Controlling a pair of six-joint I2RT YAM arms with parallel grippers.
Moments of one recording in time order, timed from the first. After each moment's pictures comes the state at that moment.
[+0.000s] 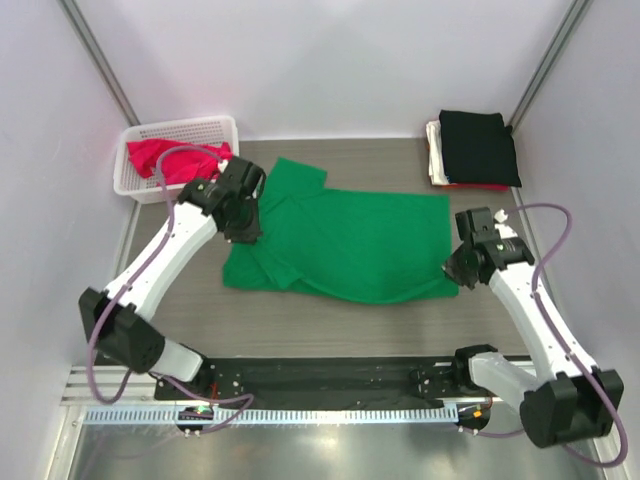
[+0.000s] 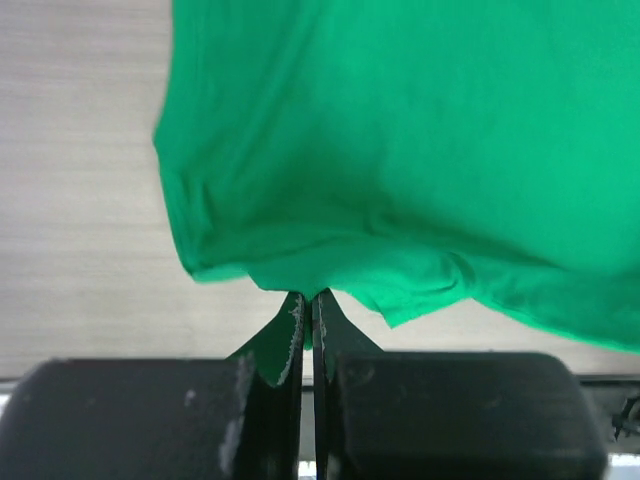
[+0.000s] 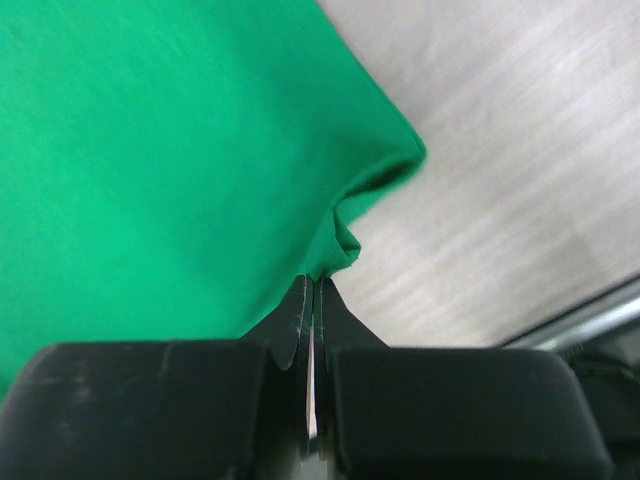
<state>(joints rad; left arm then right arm) -0.48 1.43 1.43 -1.12 -0.17 -0.51 0.15 1.00 0.89 -1.02 0.23 0.93</state>
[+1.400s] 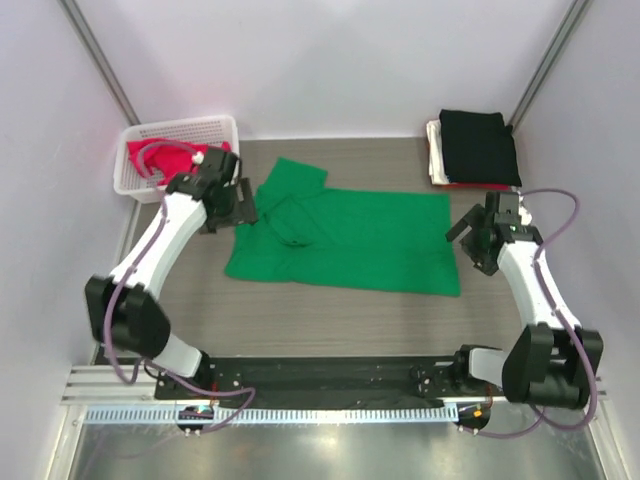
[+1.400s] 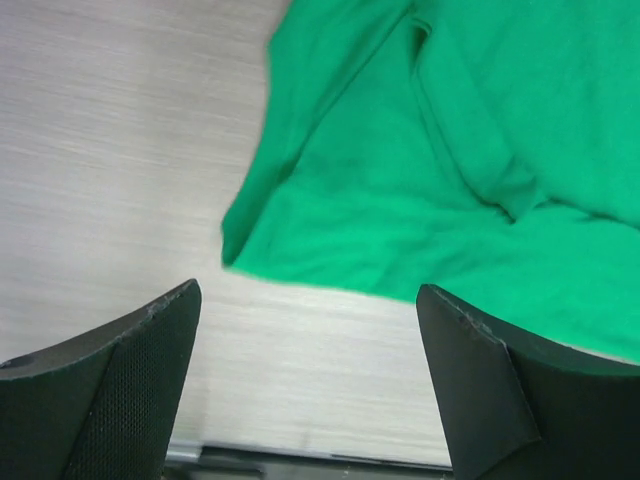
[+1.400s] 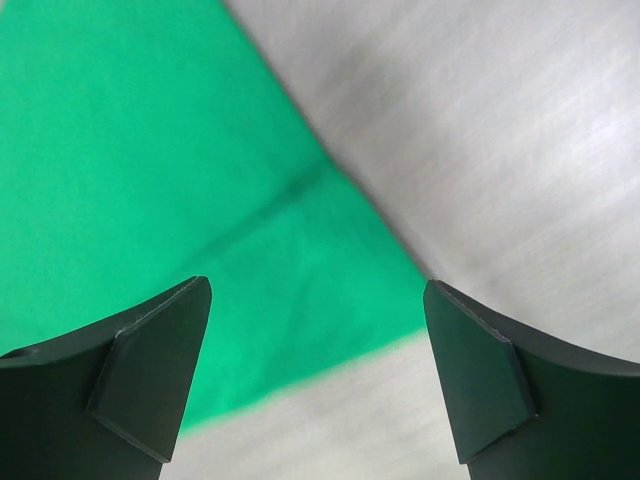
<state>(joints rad) -0.29 1.66 1.56 -1.02 -0.19 -0.43 -0.13 1.30 0.96 -0.68 0.11 0.68</state>
